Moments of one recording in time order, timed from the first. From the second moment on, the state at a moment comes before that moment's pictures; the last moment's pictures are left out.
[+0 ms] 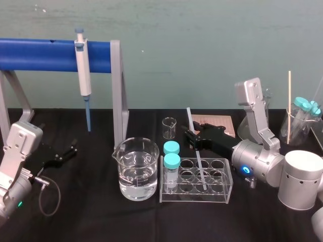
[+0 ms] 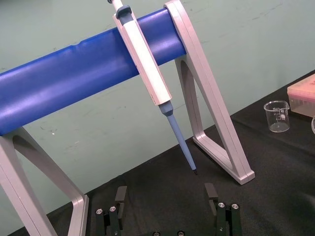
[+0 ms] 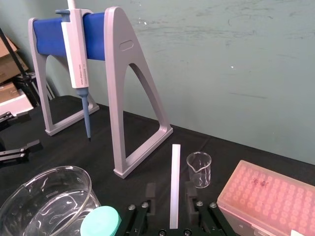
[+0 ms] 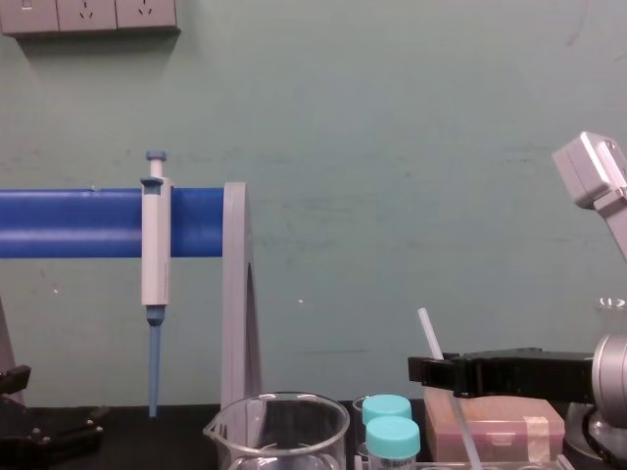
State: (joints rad) left arm -0.20 0.60 0.45 -1.41 -0.25 -0.12 0.03; right arm 0.39 0.35 -0.42 -1.38 0.48 0.29 0.30
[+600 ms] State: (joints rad) left arm -0.20 0.60 0.45 -1.41 -0.25 -0.12 0.03; right arm 0.39 0.35 -0.42 -1.38 0.48 0.29 0.30
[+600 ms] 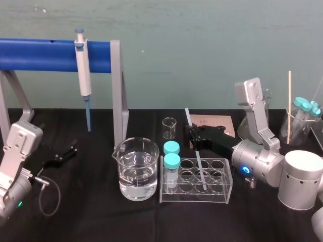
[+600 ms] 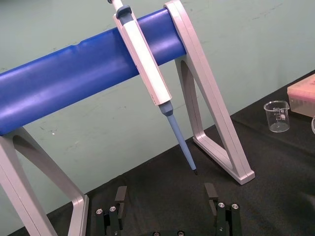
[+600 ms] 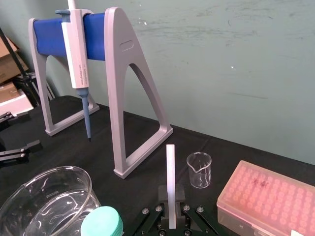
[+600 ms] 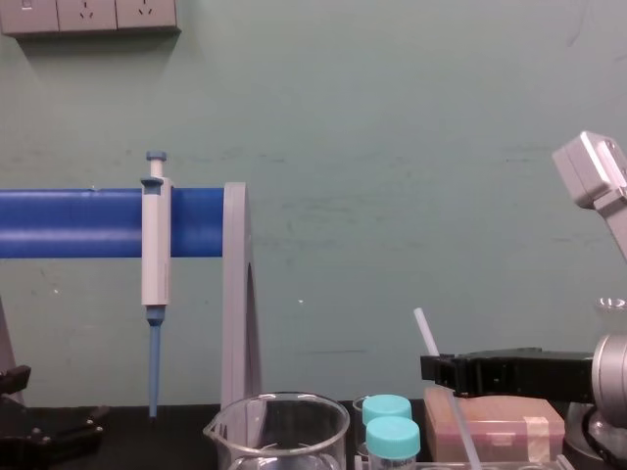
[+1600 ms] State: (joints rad) left arm -0.20 0.60 0.45 -1.41 -0.25 -0.12 0.03; right arm 0.23 0.33 -0.30 -1.49 0.43 -0.18 0.40
